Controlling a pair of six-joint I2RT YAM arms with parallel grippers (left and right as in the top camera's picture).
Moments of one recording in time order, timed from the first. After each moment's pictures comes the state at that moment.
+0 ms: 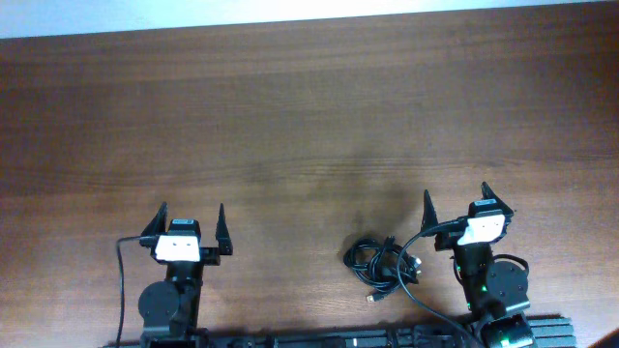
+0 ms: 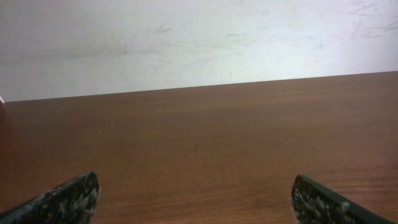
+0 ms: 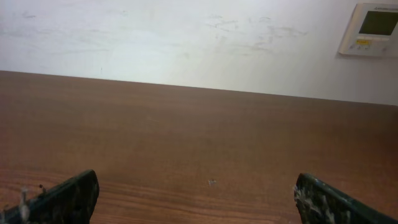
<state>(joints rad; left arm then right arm) -0.03 0.01 0.01 -0.08 0.02 0.07 0.20 0.01 0.01 -0.06 0.14 -0.05</state>
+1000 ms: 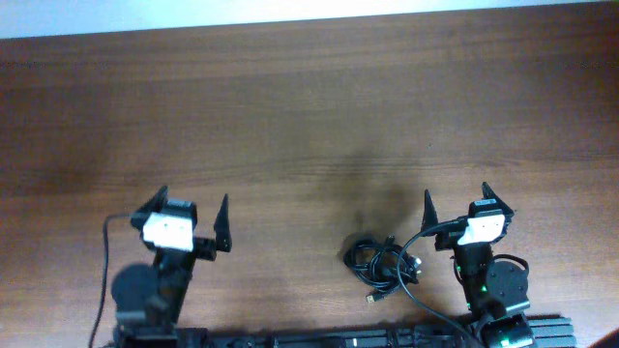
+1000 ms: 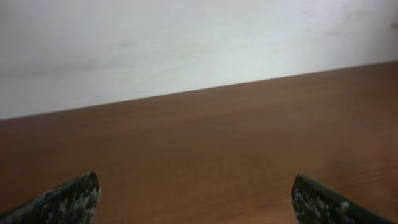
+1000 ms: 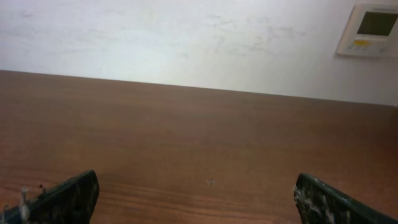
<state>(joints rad) -0.03 0.32 0.39 -0.23 0.17 0.09 0.20 0.01 0.01 -0.06 0.15 -0.05</state>
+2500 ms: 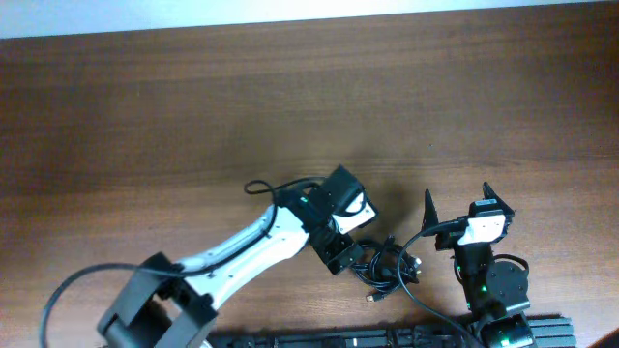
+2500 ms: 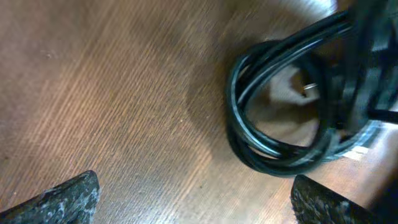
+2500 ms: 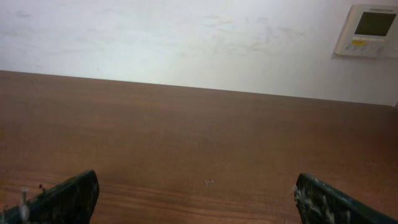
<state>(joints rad) -0.85 1.66 1.03 -0.70 0.14 0.17 0.20 0.01 0.01 -0.06 0.15 -0.05</state>
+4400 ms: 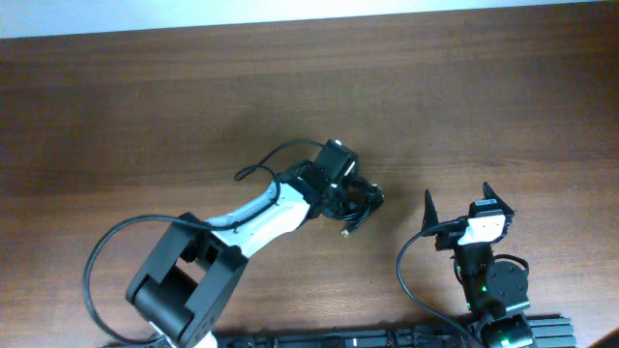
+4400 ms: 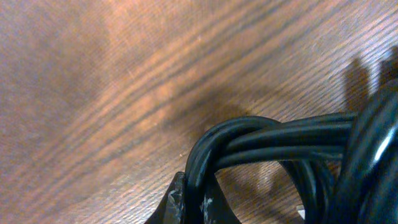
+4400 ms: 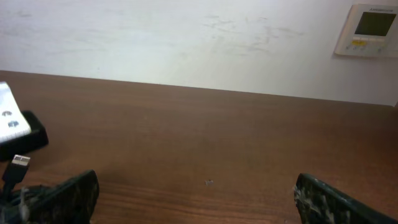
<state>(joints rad) -0.72 1.84 1.06 -0.34 -0.17 -0.01 0.20 0.01 0.01 -0.06 0.15 -0.05</state>
